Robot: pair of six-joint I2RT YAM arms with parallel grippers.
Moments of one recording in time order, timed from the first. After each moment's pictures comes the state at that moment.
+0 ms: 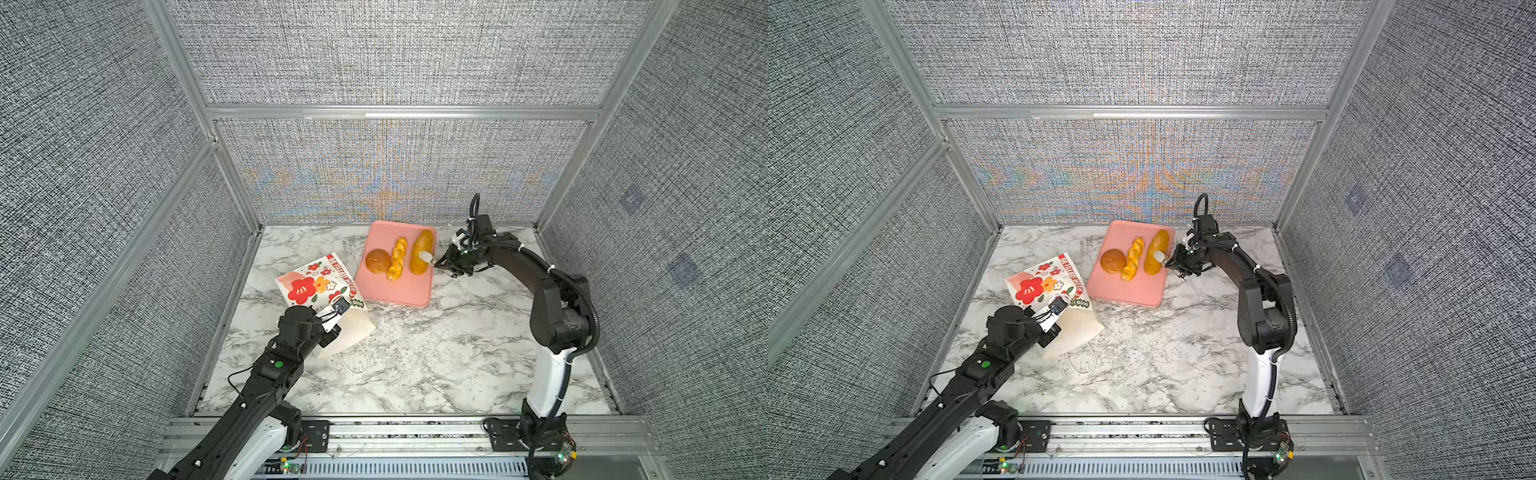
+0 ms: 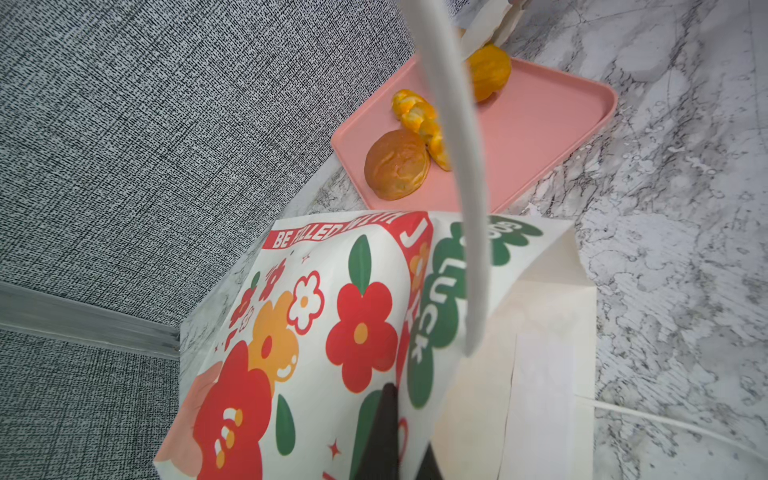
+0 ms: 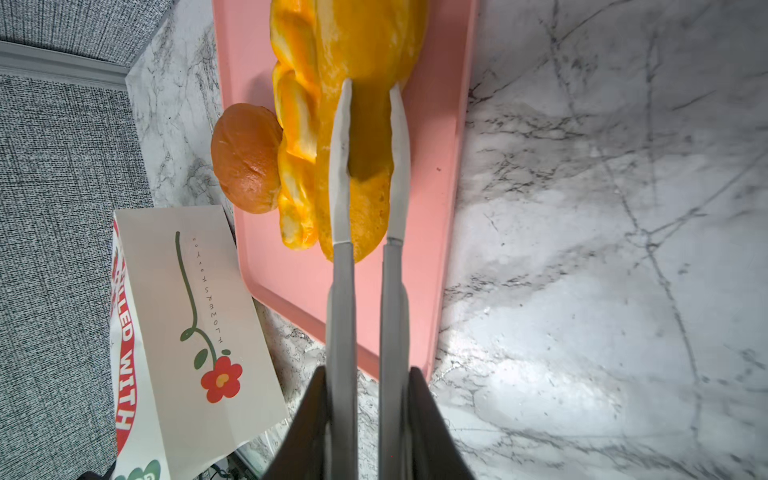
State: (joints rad) left arm -0.39 0.76 0.41 -0.10 0.05 0.59; right arm 0.22 2.00 1.65 -0.73 -0.48 0.51
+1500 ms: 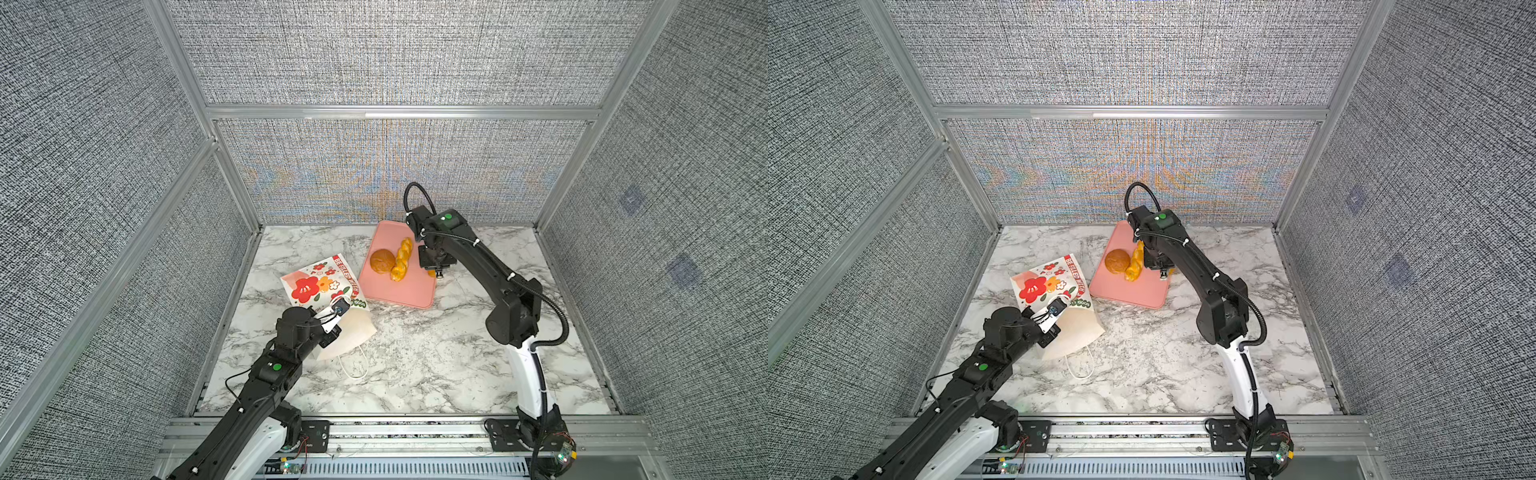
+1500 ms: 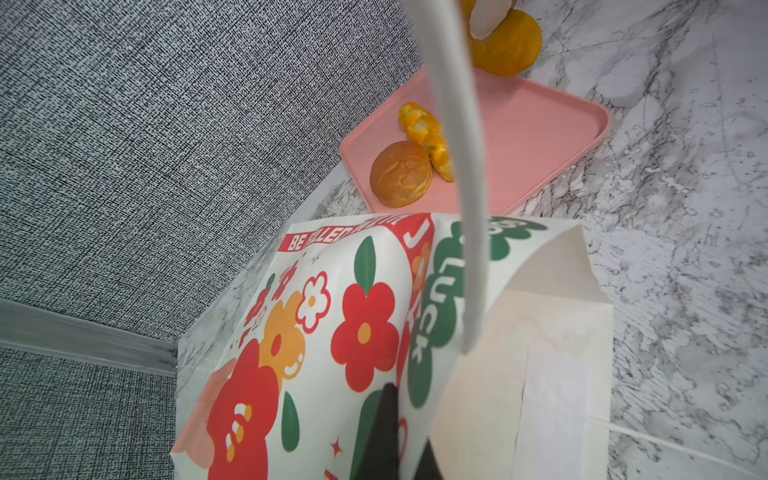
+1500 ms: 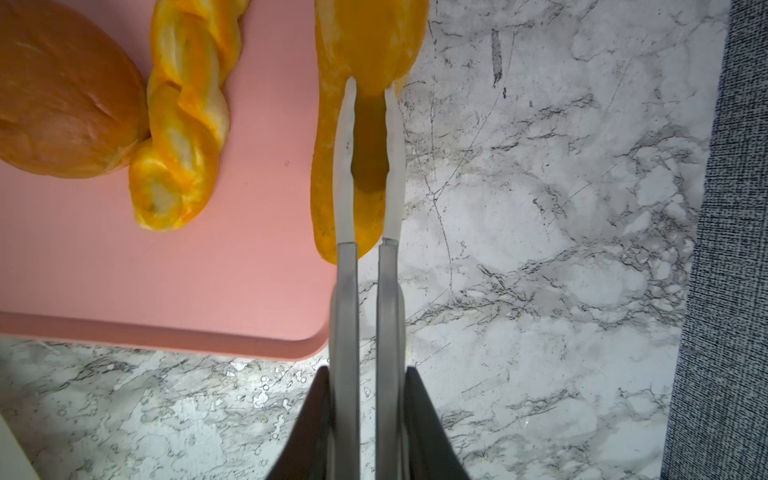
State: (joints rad) left arm -0.39 0.73 0.41 -0.10 0.09 0.59; right arm 0.57 2.26 2.36 -1.47 0.37 0.52
